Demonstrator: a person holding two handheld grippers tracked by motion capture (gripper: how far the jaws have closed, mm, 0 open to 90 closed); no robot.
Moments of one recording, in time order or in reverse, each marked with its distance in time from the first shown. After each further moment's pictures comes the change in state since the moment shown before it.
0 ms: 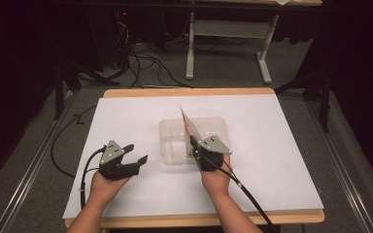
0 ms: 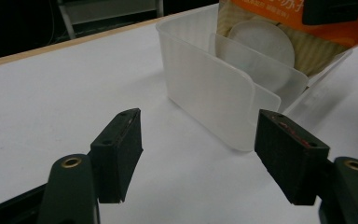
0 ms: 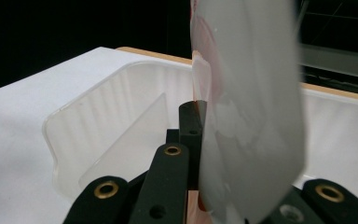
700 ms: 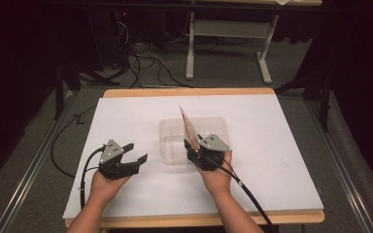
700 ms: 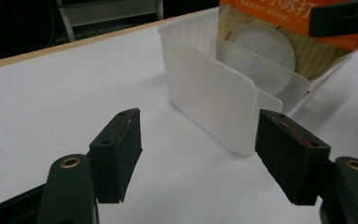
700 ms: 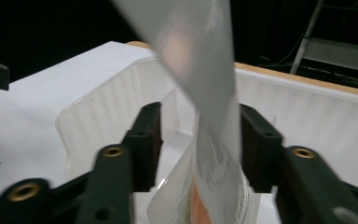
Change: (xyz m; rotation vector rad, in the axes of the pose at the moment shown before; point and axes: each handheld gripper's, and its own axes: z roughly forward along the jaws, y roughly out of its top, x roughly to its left) left arm 0.003 0.000 0.001 -0.012 -0.002 -0.009; right arm -0.002 0.005 -0.001 0.023 0.048 -0.012
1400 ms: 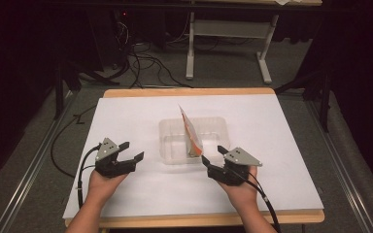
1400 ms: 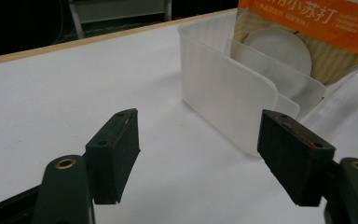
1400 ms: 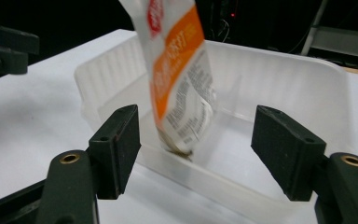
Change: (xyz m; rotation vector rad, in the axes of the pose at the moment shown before) left arm 0.011 -0.001 -0.004 -0.005 0.024 -0.036; right arm -0.034 -0.022 -0.068 0.032 0.045 0.016
